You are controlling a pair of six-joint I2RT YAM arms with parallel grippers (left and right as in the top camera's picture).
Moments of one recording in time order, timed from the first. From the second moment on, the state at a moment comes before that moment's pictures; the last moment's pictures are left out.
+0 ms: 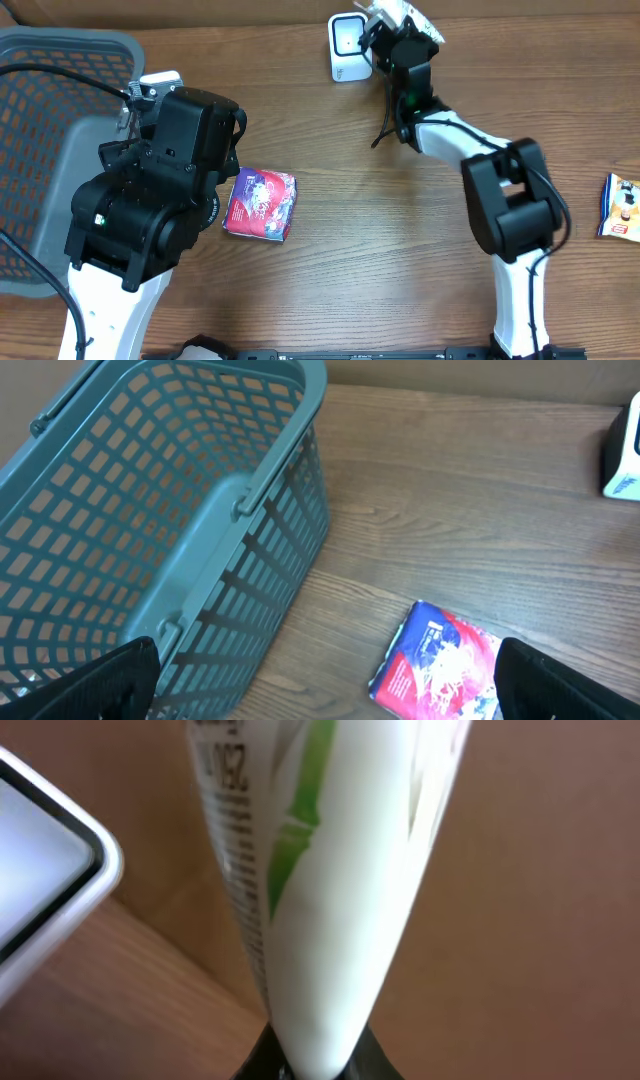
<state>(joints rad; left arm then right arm) -0.40 1.29 1.79 -1.44 -0.66 -0.46 0.35 2.27 1.51 0.63 0.45 -0.86</state>
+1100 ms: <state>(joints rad) -0.40 1.29 1.79 -1.44 -0.66 -0.46 0.41 2.48 1.63 0.79 0.38 -1.40</state>
